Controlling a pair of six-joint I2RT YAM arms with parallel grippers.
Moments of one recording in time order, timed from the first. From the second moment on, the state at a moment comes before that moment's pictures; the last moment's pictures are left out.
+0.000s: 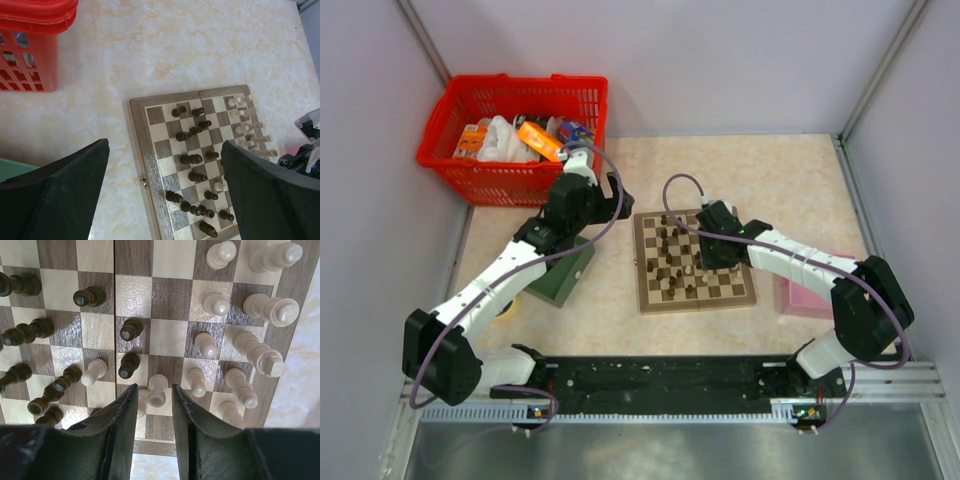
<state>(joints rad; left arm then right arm) -0.50 1.26 1.02 -0.16 -0.10 -0.50 0.65 1.51 0.99 -0.55 0.19 0.47</state>
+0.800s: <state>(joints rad) -0.49 1.25 1.02 -0.16 -0.10 -0.50 0.66 1.53 0.99 -0.55 0.20 0.46</state>
